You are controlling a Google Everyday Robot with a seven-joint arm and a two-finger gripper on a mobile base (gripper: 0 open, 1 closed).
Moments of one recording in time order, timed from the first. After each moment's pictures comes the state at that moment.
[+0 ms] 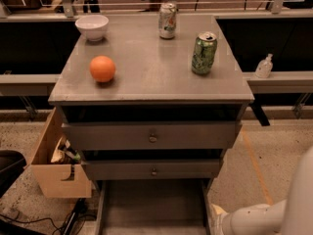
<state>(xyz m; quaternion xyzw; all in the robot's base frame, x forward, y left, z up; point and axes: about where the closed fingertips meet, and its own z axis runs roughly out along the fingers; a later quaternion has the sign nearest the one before) 0.349 -0.204 0.375 -0.61 0.77 0.06 0.14</state>
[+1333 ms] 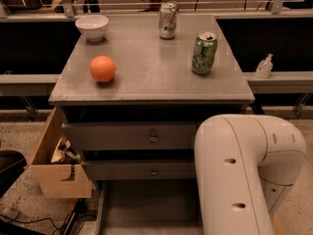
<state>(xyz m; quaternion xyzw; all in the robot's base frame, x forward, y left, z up) 0.272 -0.190 0.278 -0.60 0.79 0.05 0.10</state>
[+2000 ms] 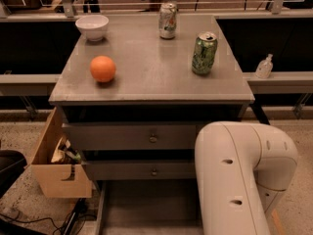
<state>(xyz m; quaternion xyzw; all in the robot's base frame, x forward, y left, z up) 0.267 -0.175 0.250 -0.59 0.80 0.07 0.11</state>
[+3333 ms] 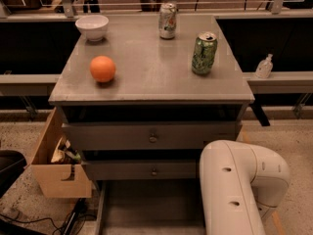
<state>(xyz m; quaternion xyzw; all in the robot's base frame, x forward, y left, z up) 0.294 -0.153 0.169 -0.56 0.81 0.06 0.16</state>
